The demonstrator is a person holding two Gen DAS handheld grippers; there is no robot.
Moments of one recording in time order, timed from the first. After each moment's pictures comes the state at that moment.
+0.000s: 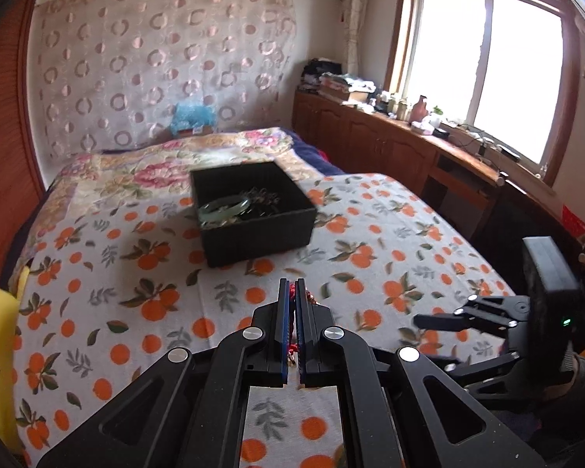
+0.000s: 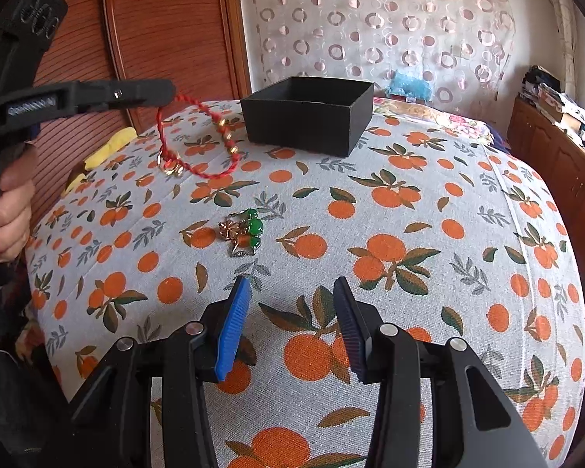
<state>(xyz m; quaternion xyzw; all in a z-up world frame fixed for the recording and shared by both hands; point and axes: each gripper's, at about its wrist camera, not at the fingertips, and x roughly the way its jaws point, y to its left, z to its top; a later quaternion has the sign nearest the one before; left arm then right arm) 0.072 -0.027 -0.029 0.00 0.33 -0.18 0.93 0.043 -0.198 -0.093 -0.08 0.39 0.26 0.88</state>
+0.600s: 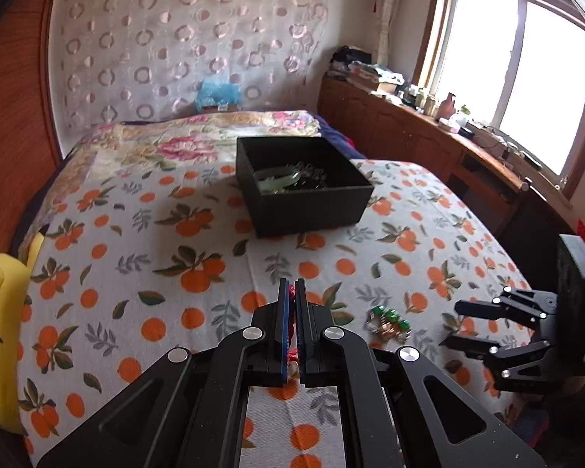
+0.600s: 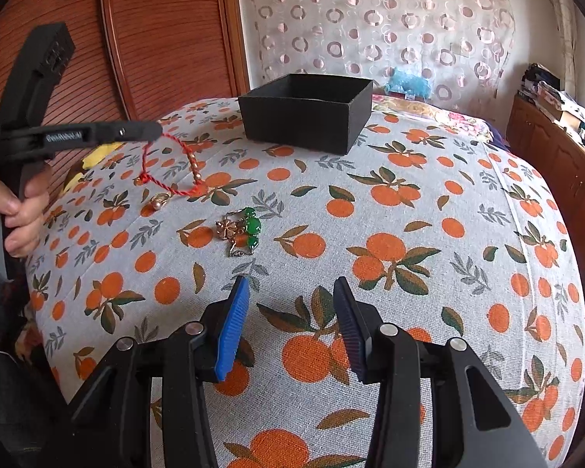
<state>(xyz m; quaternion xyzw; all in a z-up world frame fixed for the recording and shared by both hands) 0.078 0.007 -0.040 -0.02 0.36 -0.15 0.92 0.045 -0.198 -0.094 -0.07 0.39 0.26 0.88</state>
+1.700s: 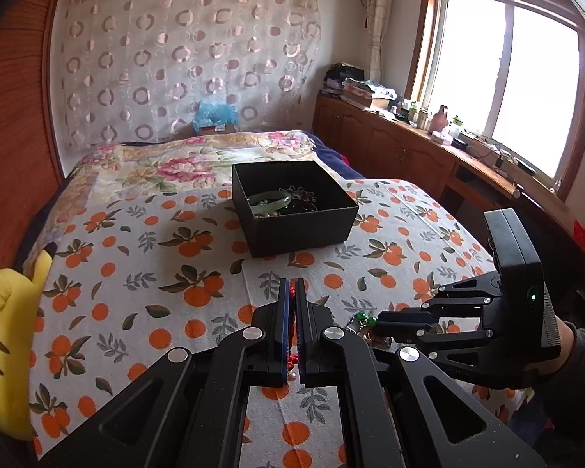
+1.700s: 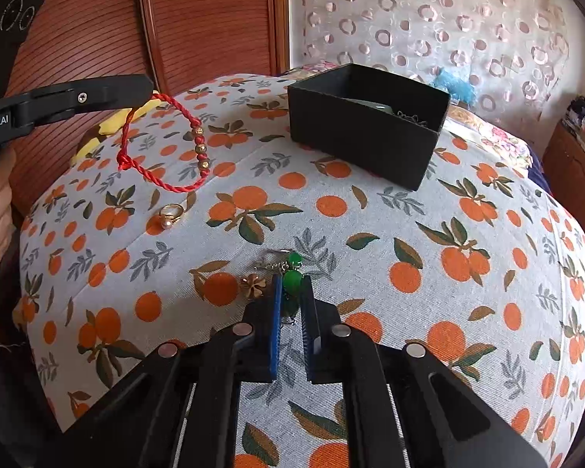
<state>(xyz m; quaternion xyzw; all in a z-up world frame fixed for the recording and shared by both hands) 0.061 0.006 -0.023 -0.01 0.33 -0.15 0.93 0.087 -0.139 -0.092 -0.15 0.41 0.32 0.84</state>
